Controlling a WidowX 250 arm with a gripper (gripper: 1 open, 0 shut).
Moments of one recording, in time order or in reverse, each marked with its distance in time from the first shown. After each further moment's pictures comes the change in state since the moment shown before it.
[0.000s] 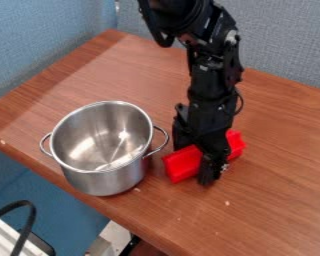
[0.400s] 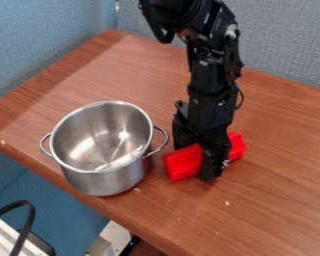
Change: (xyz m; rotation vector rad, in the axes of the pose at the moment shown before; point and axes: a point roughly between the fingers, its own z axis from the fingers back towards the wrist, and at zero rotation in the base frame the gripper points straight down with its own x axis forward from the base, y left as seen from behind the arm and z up) arm 0.002 0.001 0.004 -0.012 0.001 0.007
